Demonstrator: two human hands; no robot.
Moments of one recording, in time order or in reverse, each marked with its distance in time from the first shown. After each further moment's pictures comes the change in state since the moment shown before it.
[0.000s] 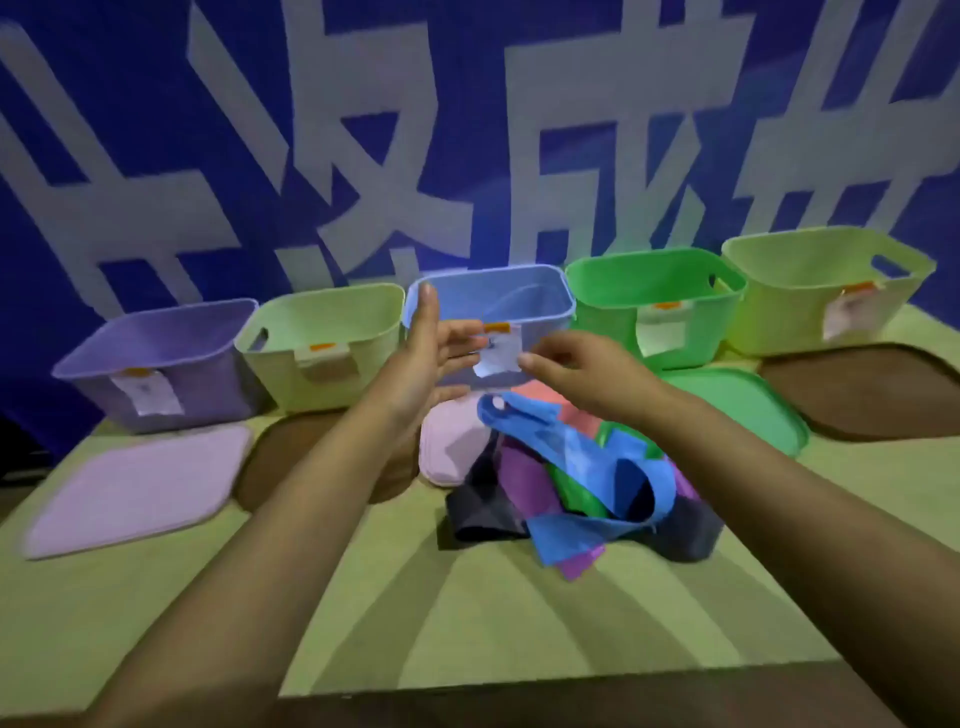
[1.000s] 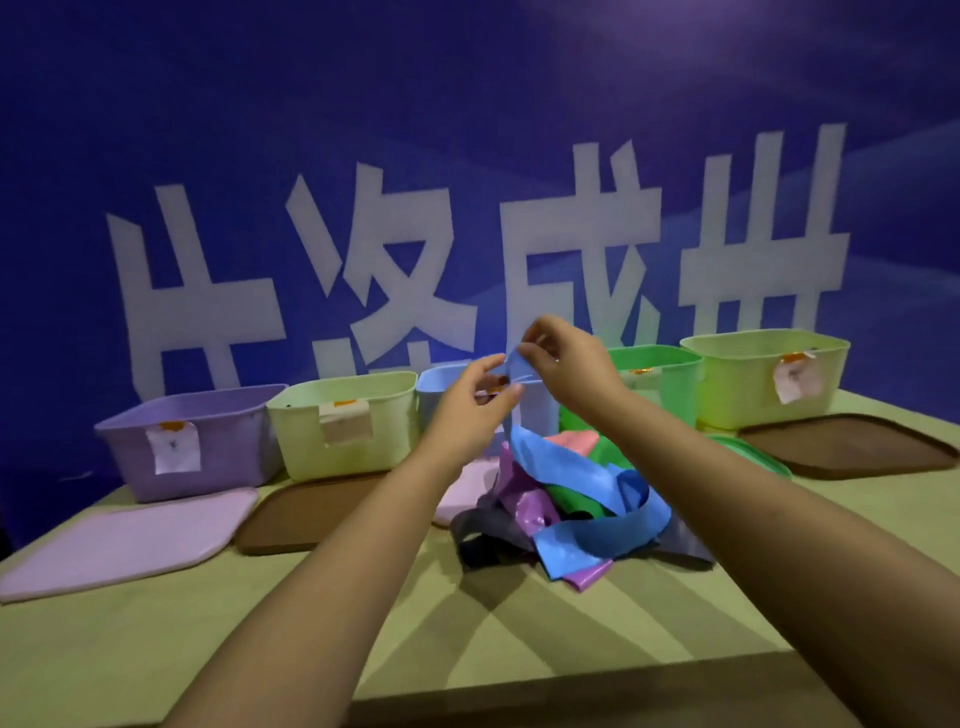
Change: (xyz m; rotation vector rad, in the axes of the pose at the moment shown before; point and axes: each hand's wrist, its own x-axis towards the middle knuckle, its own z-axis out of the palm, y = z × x) left_hand -0.035 -0.066 0.028 0.198 0.075 0.547; right_hand -0.030 -0.019 0.029 0.006 0.567 -0.255
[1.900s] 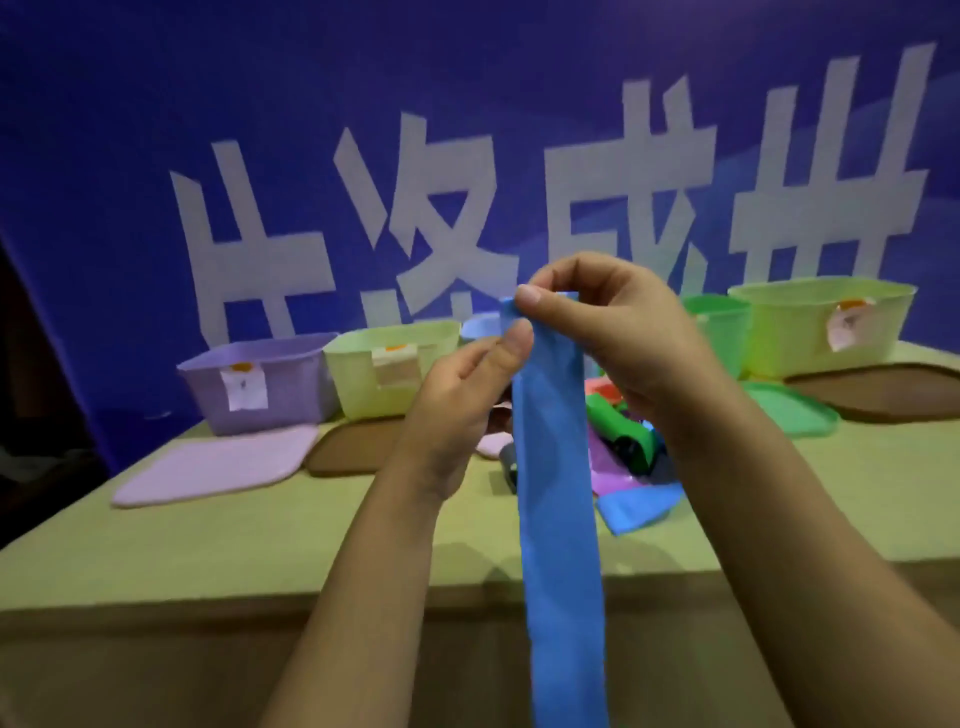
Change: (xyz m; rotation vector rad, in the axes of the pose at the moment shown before) left_hand -0.125 0.065 -0.042 -0.339 -0.059 0.003; right_hand -0.092 -0.114 -0.044 0.832 -0.178 0.044
